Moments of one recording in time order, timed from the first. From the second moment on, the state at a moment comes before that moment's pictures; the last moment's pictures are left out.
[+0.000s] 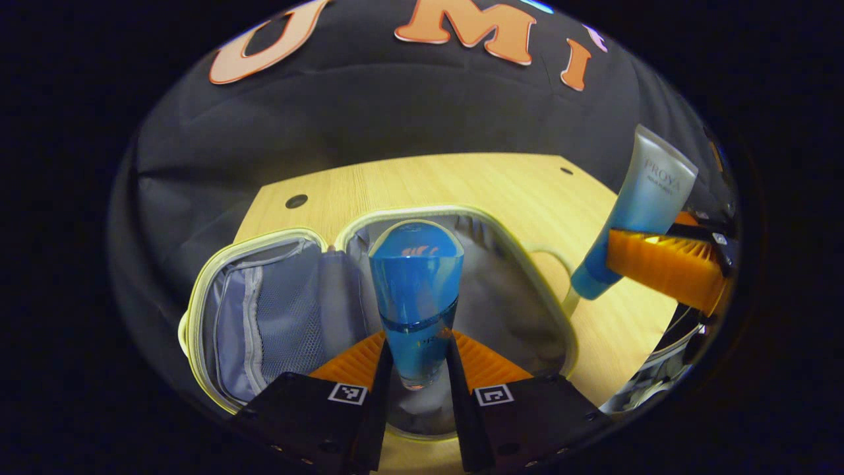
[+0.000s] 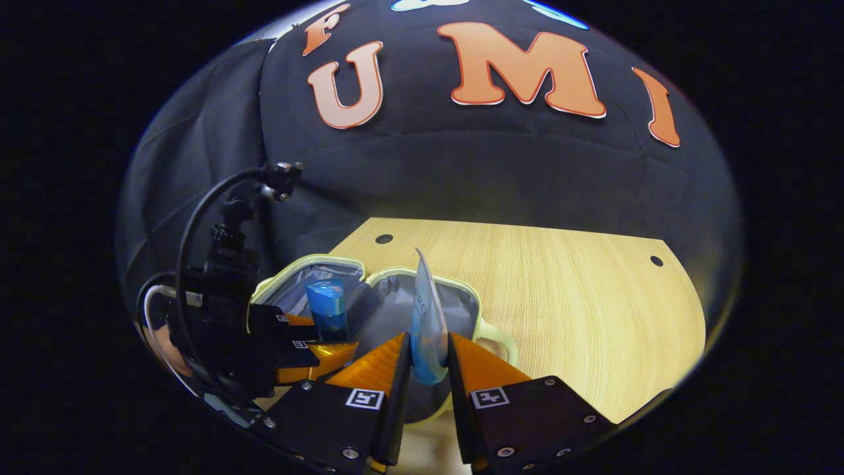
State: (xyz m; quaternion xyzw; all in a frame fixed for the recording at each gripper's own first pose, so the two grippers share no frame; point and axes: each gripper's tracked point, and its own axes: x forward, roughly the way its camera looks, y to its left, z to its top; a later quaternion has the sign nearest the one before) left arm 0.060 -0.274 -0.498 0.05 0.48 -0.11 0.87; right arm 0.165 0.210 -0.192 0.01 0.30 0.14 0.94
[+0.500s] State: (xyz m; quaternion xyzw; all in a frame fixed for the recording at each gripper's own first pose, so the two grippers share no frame) left arm 0.049 -0.285 -0.528 0.05 0.56 -0.06 0.82; right arm 0.191 0.211 -0.234 0.04 0.34 0.20 0.92
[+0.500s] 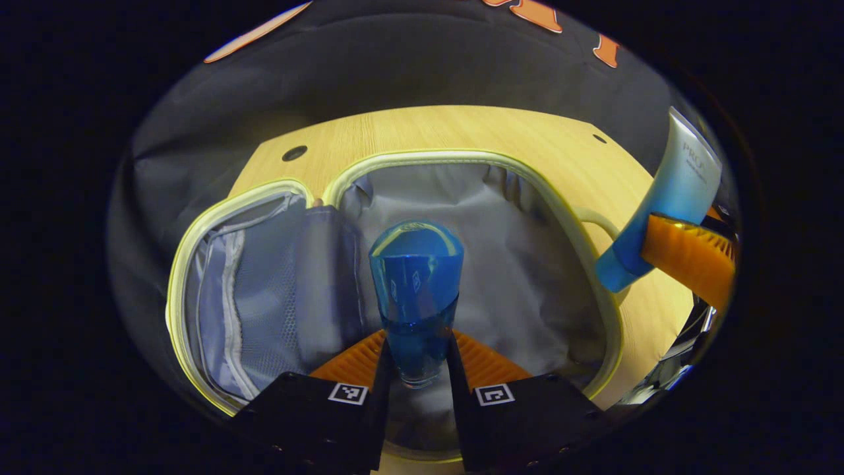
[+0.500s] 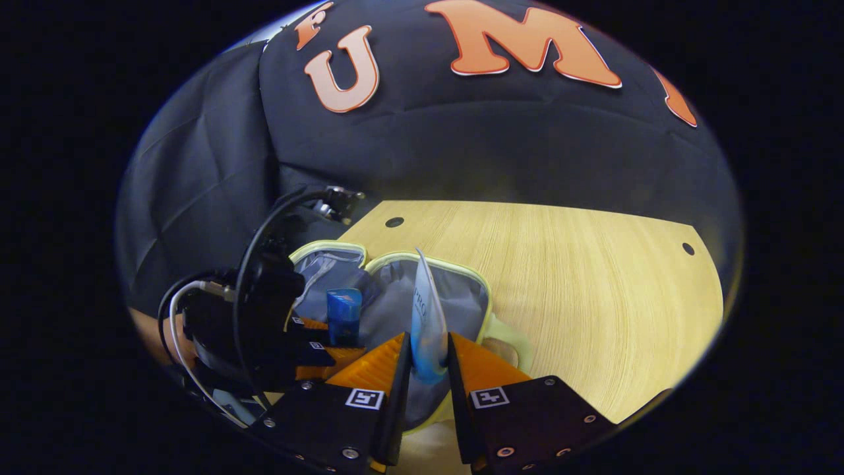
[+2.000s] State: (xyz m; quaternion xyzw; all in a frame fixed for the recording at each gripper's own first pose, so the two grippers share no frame) left arm 0.059 -0.136 -0.341 0.08 0.34 0.18 0.92; right arm 0.202 0.254 -0.326 0.10 0.52 0.17 0.83
